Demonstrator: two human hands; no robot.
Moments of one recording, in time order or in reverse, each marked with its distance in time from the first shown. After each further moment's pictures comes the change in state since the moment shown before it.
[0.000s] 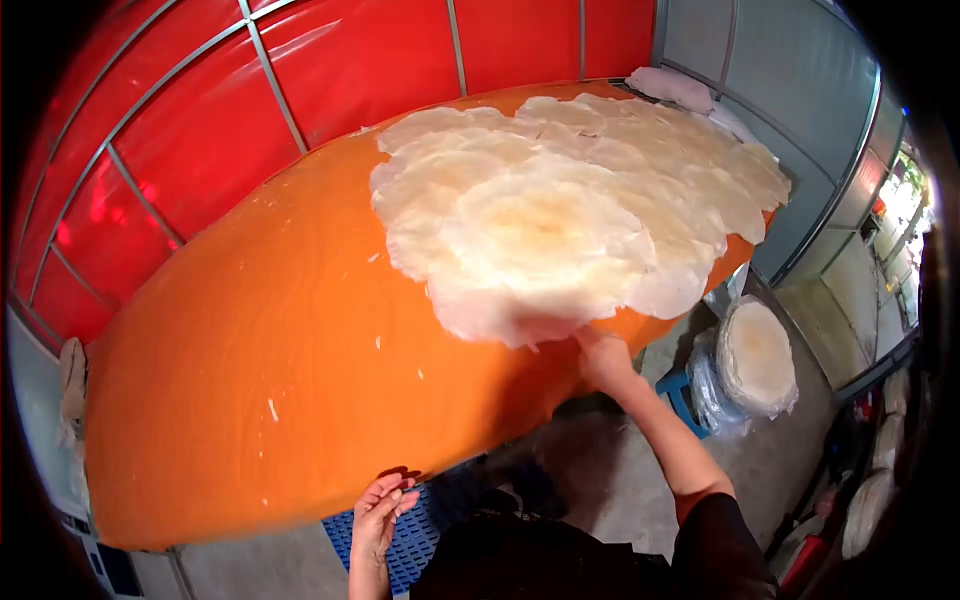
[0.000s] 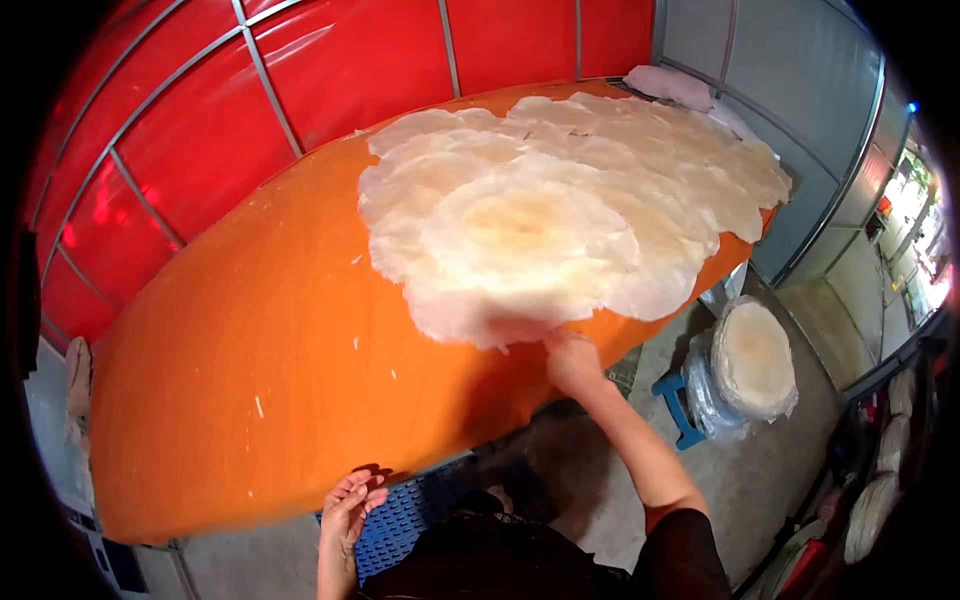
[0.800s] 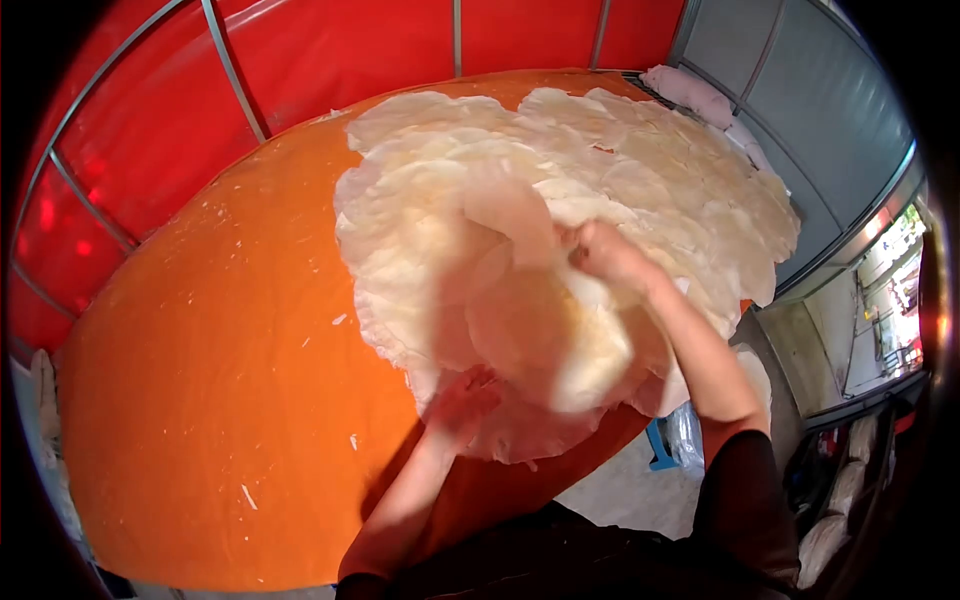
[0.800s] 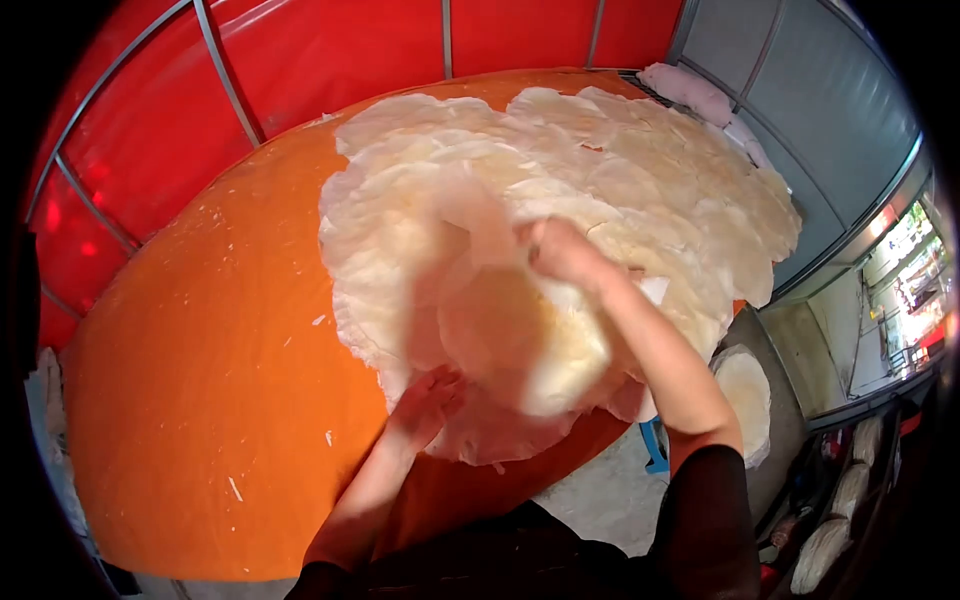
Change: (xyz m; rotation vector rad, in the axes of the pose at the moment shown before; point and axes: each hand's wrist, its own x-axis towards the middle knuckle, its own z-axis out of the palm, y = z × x) left_hand 0.324 0.032 0.194 -0.273 -0.378 -0.191; right_hand 0.329 0.061 -0.077 0.251 -0.313 -0.040
